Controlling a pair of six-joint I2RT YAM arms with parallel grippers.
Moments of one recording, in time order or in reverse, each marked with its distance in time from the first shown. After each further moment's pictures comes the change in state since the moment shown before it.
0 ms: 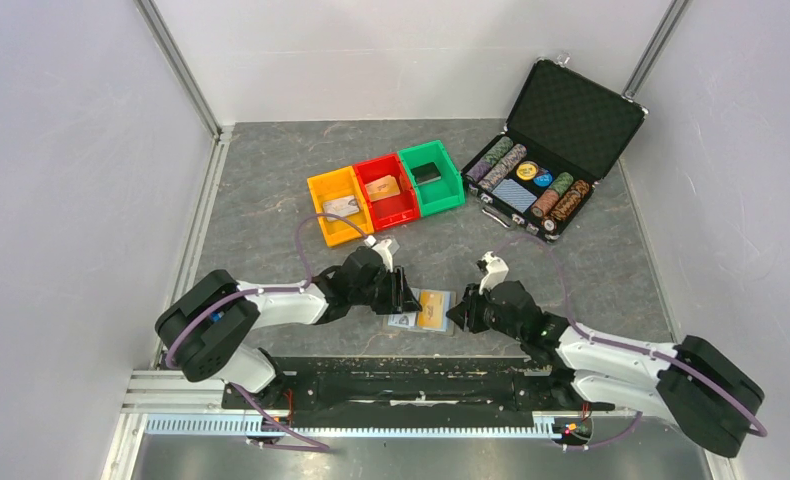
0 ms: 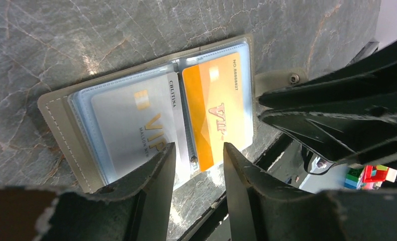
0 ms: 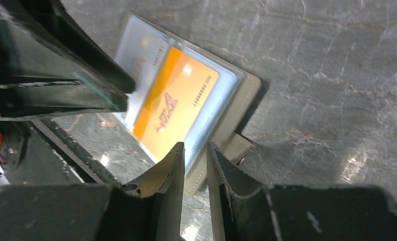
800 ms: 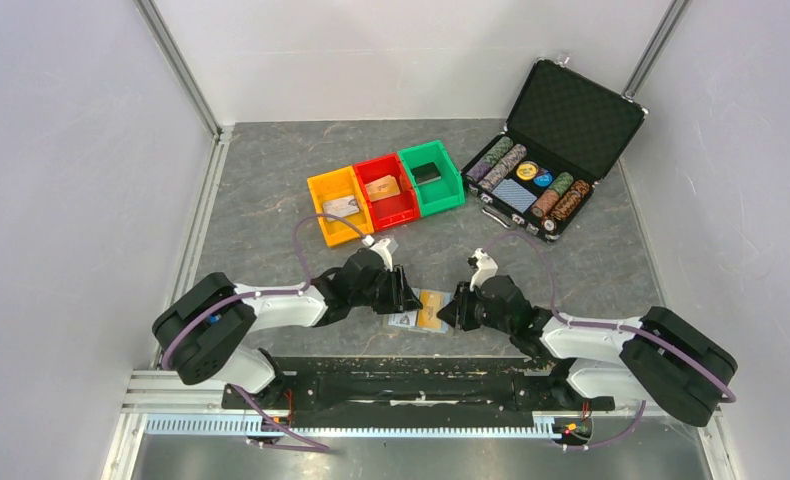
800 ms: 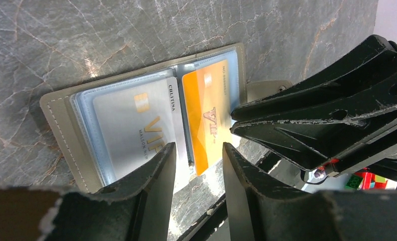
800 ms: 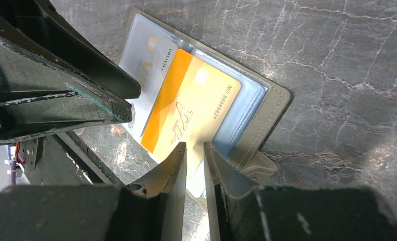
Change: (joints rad) left arm -0.021 -0.021 -0.004 0.006 -0.066 -0.034; right arm -0.014 0.183 0.051 0.111 -0.080 0.053
